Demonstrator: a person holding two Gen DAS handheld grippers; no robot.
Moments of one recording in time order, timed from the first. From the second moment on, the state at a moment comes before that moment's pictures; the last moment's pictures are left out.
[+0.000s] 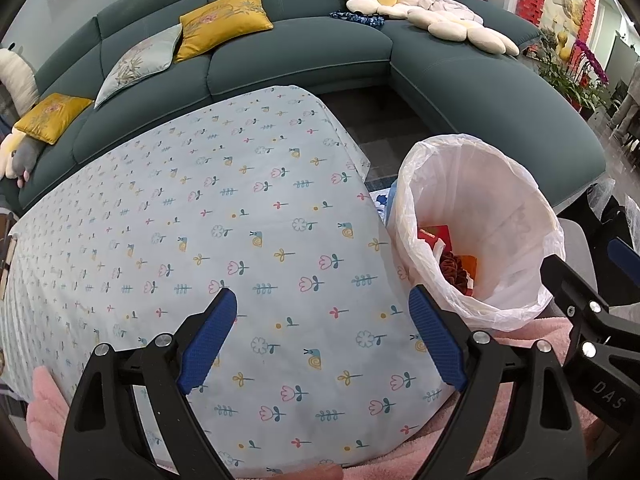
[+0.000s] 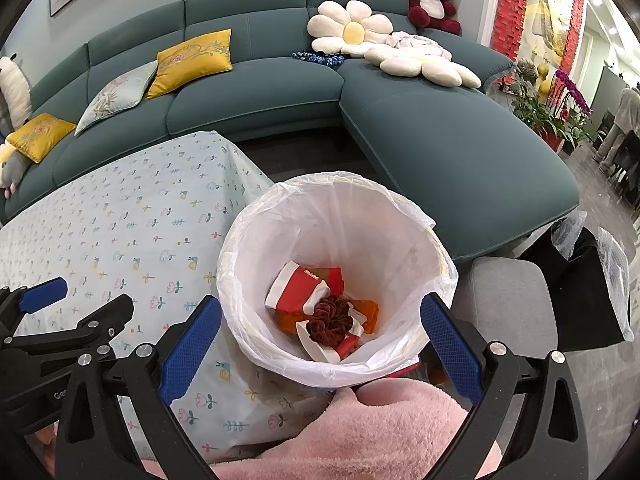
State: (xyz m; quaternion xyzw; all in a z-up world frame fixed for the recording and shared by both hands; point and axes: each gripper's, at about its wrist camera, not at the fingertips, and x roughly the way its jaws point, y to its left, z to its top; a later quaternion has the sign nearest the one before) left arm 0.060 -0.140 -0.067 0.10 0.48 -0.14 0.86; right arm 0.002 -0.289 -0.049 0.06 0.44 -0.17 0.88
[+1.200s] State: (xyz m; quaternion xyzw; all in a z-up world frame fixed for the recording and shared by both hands) left arm 0.056 -0.141 -0.068 0.11 0.48 -0.13 0.86; right arm -0.006 -0.292 -0.054 0.06 0.44 -0.17 0.88
